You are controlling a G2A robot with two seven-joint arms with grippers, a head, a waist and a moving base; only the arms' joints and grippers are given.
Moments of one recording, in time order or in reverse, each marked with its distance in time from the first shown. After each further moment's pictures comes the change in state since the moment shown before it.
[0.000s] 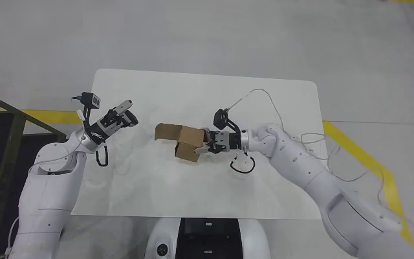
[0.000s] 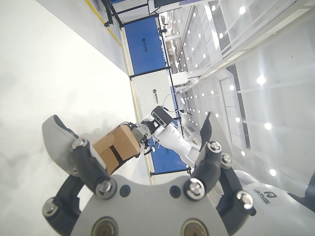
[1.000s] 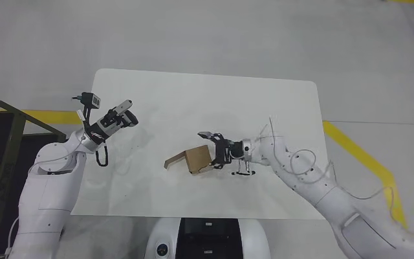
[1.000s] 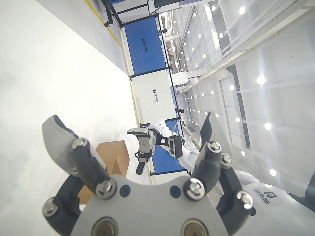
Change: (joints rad) left arm 0.000 0.000 0.000 0.000 0.000 0.000 0.000; right arm -0.153 0.118 0.106 -0.297 -1.205 0.218 -0.913
